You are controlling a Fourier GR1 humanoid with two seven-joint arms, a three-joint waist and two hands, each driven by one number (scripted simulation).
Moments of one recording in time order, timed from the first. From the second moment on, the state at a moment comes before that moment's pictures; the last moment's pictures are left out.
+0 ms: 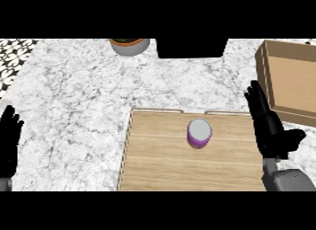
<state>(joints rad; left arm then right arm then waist) 0.06 0.43 0.01 -1.52 0.20 0.41 0.16 -0.12 -0.23 0.16 -1.51 -0.14 -0.26 -0.05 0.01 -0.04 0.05</state>
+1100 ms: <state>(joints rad) -0.13 0.41 -0.31 -1.61 0.14 0.12 0.08 0.00 -0.43 0.49 -1.62 0.87 -0.52 0.40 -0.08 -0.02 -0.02</state>
